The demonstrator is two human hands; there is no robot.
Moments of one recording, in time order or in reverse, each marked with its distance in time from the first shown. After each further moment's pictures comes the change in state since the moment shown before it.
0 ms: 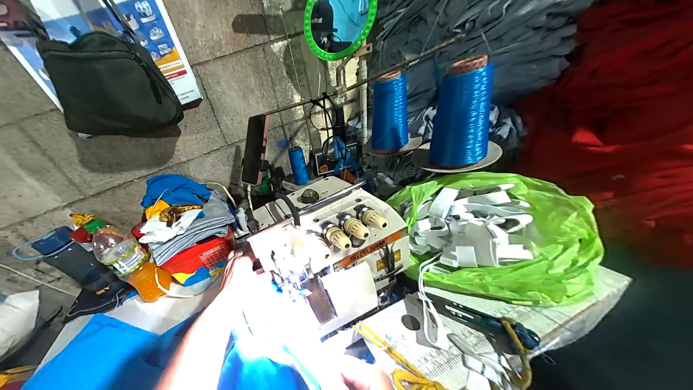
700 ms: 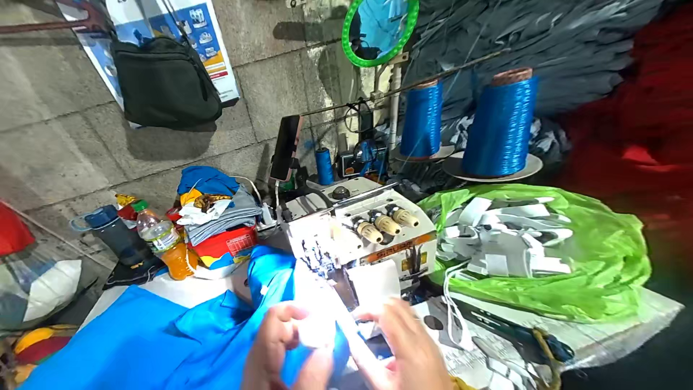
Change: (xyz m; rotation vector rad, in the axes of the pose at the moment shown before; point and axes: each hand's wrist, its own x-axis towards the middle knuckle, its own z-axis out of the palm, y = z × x) left_hand -0.180 0.048 -0.012 -0.992 0.260 0.351; right_hand 0.019 -0.036 -0.003 -0.544 0.294 -0.364
